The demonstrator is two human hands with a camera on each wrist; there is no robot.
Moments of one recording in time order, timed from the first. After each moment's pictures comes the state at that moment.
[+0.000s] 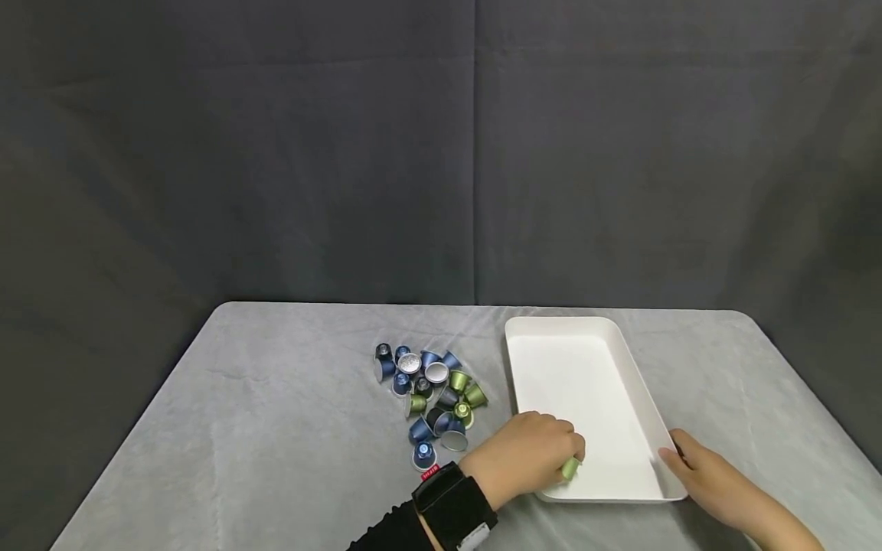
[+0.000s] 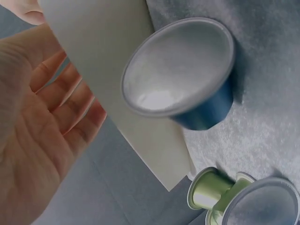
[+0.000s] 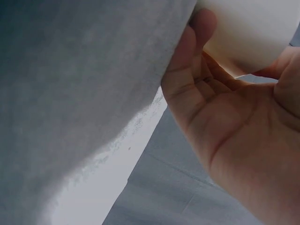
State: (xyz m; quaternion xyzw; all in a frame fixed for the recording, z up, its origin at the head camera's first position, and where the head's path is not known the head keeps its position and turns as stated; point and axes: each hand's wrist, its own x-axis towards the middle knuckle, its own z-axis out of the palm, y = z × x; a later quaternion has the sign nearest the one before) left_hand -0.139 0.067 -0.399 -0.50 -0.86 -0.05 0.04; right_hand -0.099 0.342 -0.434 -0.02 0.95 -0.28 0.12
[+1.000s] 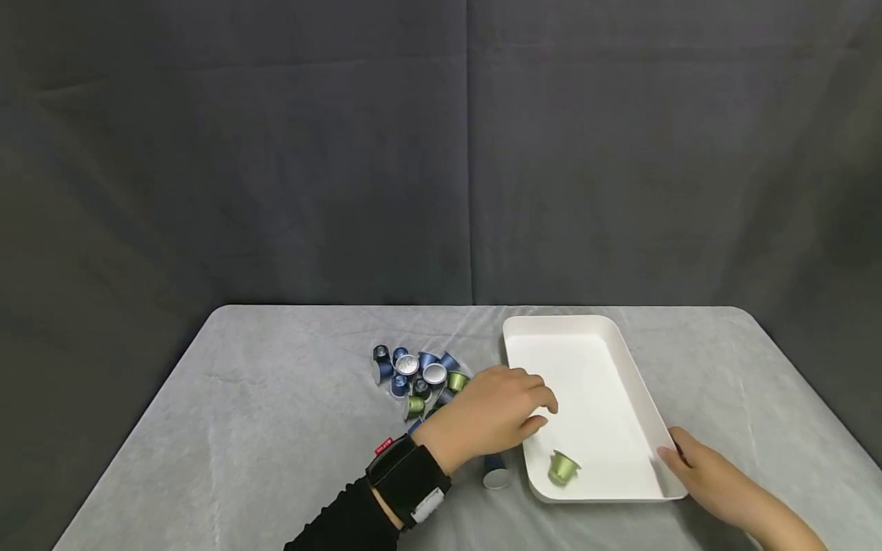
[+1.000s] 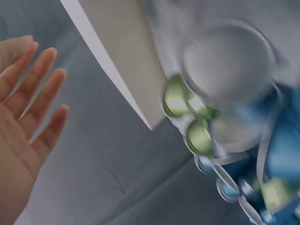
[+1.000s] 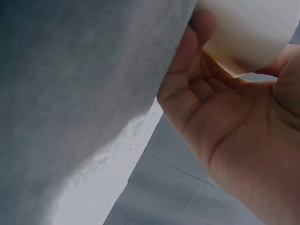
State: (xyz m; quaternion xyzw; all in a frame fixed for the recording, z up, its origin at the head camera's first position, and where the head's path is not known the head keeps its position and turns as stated) left_hand -0.171 0.029 -0.373 -0.50 -0.86 -0.06 0.09; right_hand -0.098 0.342 -0.438 -0.03 0.96 -0.28 0.09
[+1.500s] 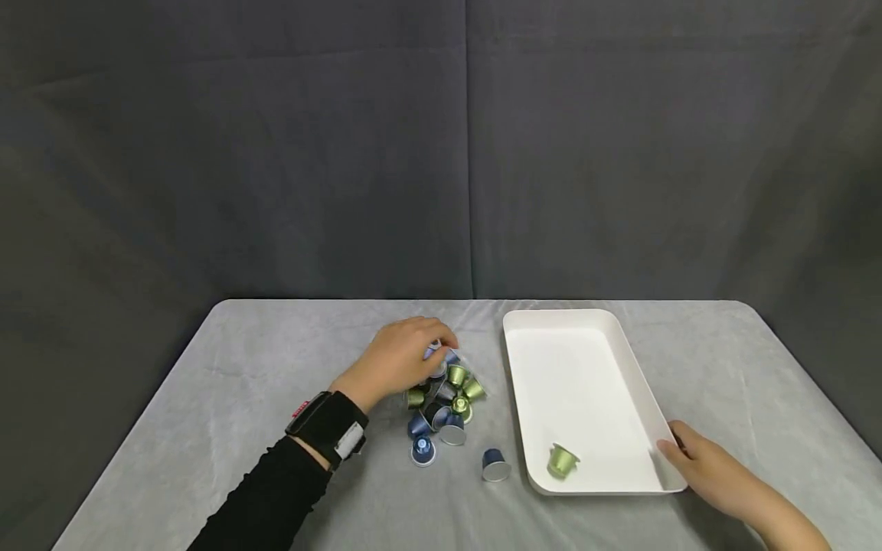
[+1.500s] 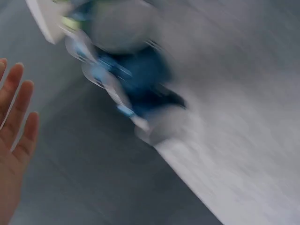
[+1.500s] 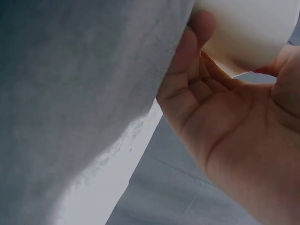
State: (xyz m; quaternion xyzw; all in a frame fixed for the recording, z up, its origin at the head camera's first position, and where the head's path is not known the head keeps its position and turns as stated) left_hand -0.229 -0.068 -0.372 -0.35 -0.92 -0.15 0.07; right_hand -0.098 0.340 -0.434 -0.03 0.95 -0.29 0.10
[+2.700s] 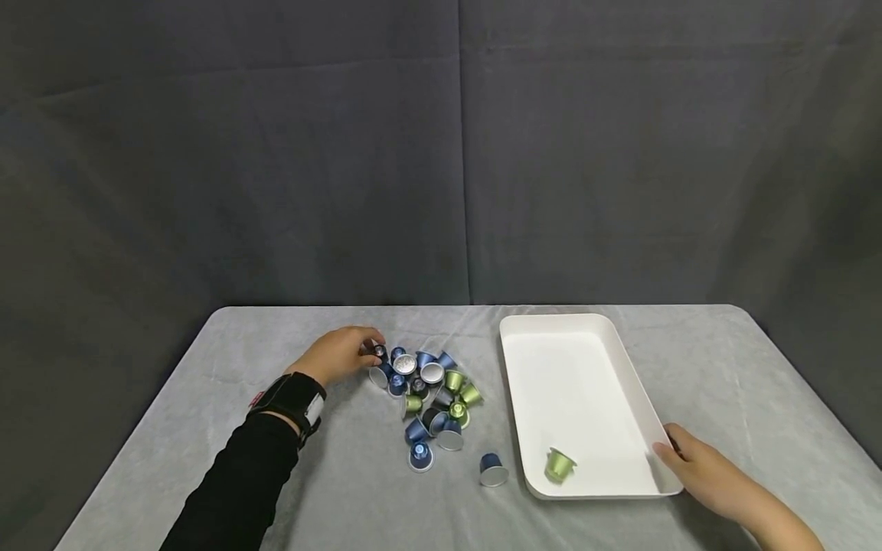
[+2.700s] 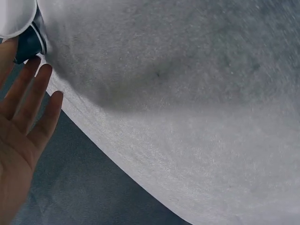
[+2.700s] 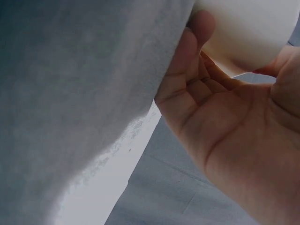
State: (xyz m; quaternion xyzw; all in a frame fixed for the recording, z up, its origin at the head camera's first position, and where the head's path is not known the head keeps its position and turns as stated) left_hand -0.279 -0.154 -0.407 -0.22 -0.96 -0.15 -0.07; right_hand -0.099 0.333 -0.439 -0.02 0.95 -0.30 0.09
